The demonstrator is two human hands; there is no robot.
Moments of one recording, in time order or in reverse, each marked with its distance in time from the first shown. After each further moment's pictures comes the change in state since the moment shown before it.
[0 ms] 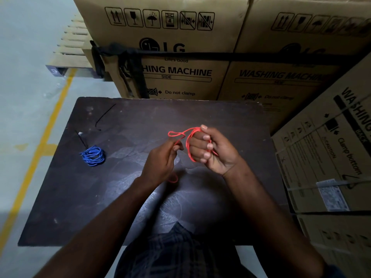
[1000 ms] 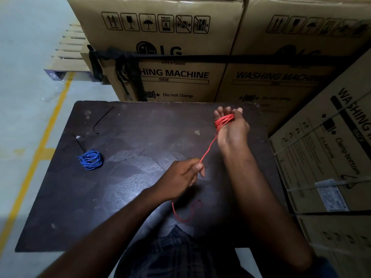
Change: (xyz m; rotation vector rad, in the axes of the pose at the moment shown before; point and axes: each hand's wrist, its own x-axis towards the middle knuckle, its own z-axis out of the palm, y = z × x) left_hand -0.008 0.059 0.009 -0.435 -0.487 -0.222; right_hand 0.027 -0.054 -0.018 0.230 0.913 -0.855
